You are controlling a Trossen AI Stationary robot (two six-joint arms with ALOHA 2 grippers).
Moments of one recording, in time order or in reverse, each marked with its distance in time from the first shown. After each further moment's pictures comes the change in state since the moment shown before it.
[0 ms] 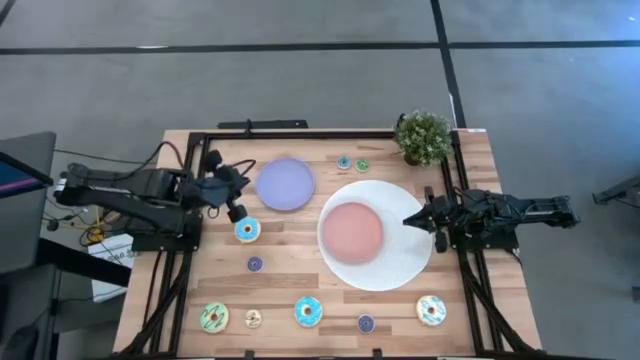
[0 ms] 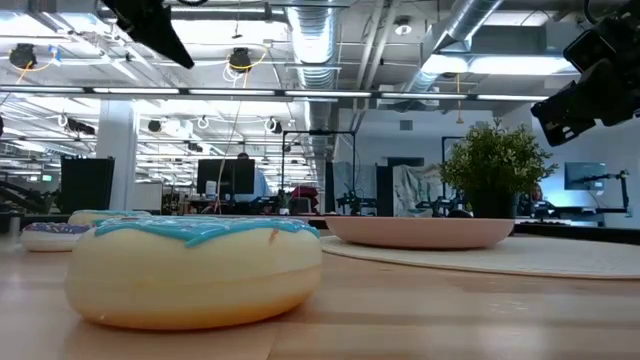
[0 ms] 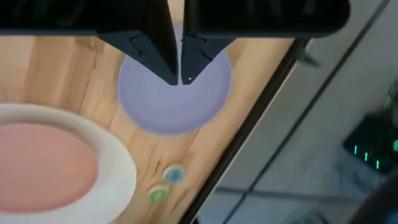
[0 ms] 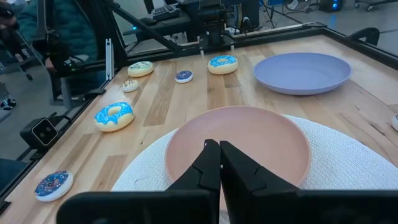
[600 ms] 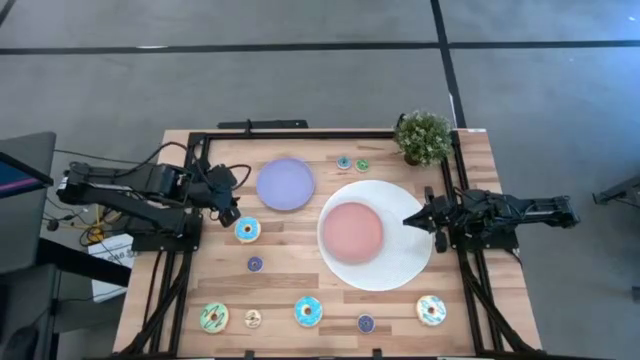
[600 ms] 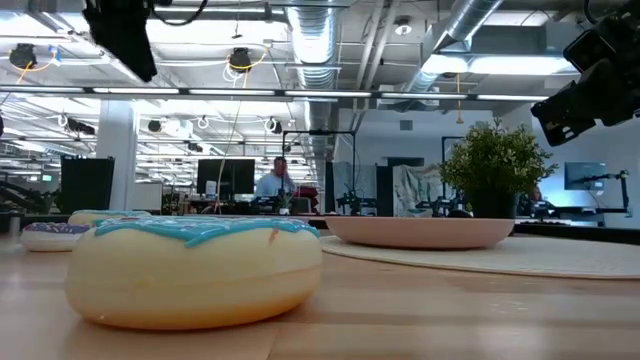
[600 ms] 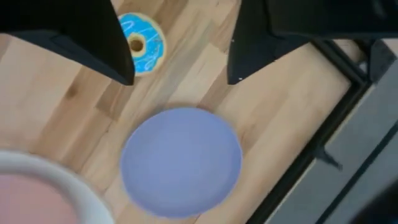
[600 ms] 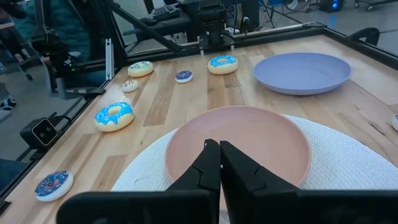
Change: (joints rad) left arm 0.000 0.064 0.090 -0.360 0.154 -0.366; right arm 0.000 0.000 0.000 0.000 0.000 0.000
